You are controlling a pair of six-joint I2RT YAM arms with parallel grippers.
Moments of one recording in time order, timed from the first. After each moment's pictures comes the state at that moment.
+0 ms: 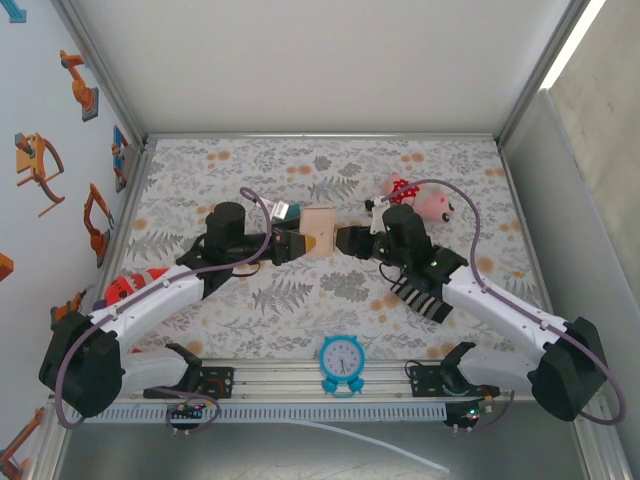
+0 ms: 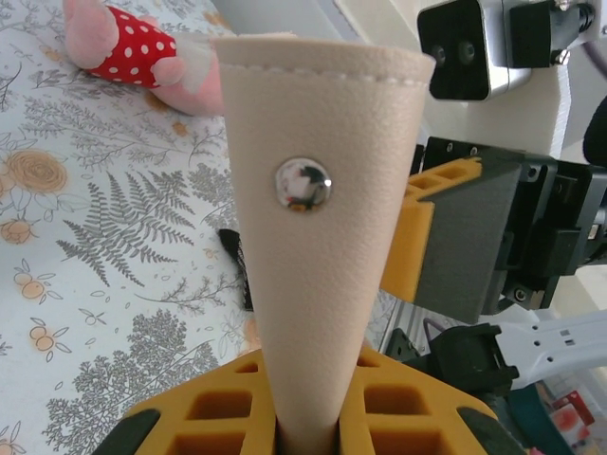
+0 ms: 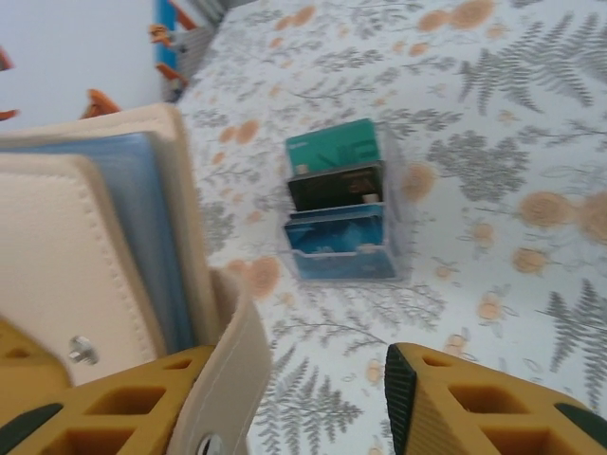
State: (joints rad) left arm -0.61 1.20 0.69 0.15 0.72 -0.57; right arm 0.70 1.14 0.79 -0.12 -0.20 0.59
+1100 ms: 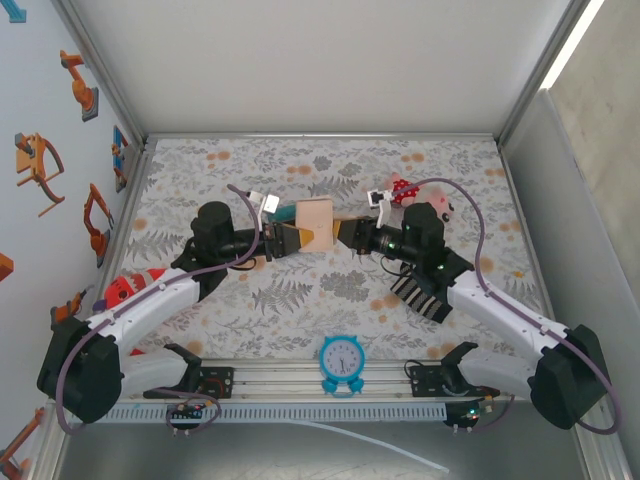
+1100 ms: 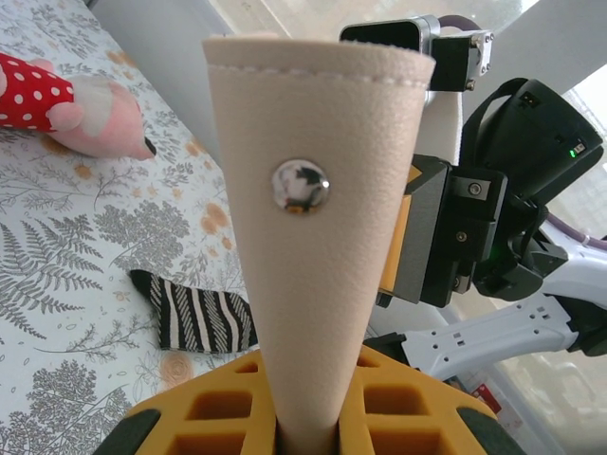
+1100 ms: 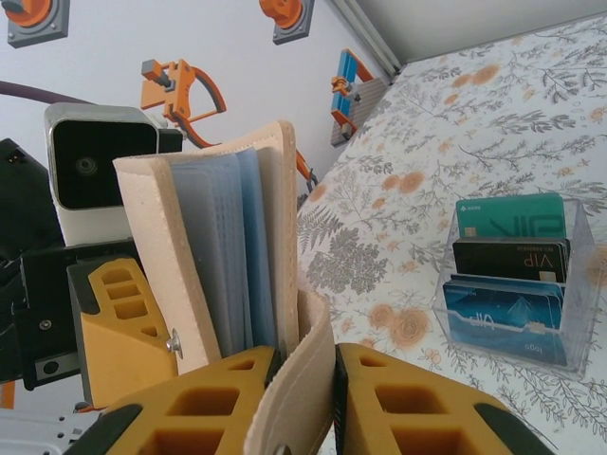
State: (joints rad) left arm -0.58 1.18 0.66 0.38 0.87 -0.73; right arm 0.62 1.11 0.71 0.22 -0.51 0.66
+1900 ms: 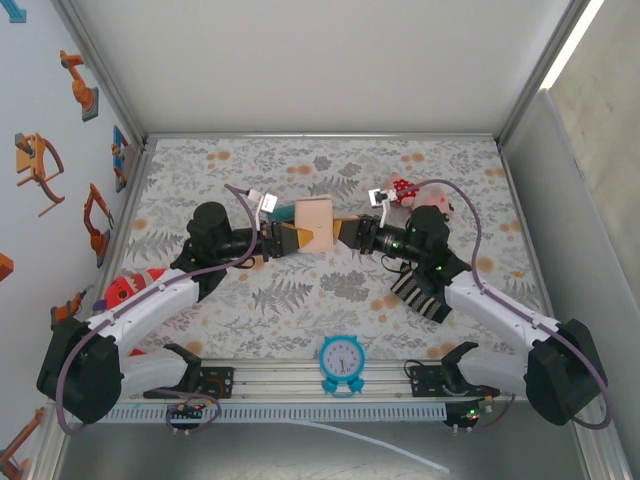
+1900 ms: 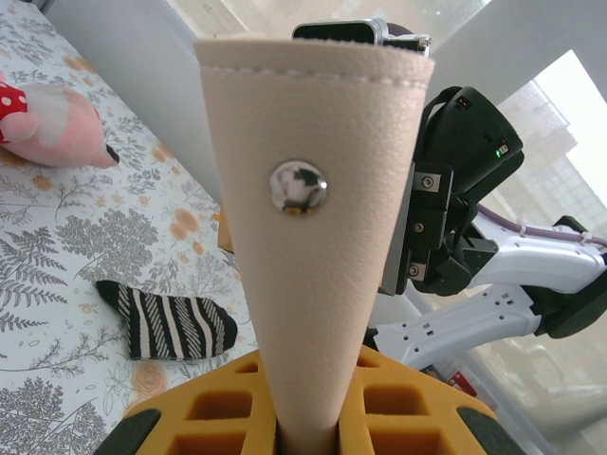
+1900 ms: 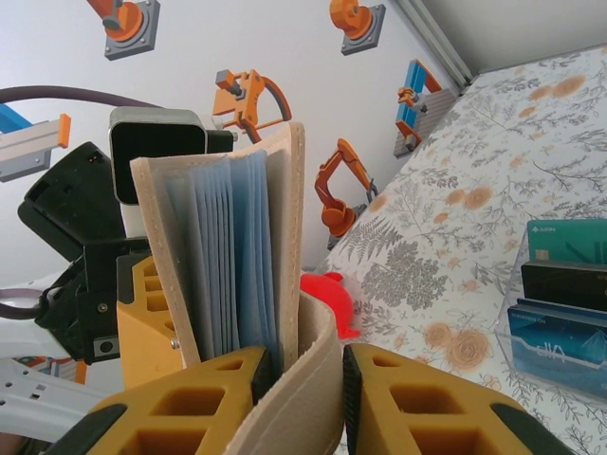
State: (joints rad) left arm -0.57 1.17 0.65 0.46 0.94 -0.77; right arm 0.58 1.15 0.65 0.45 -0.66 0.74
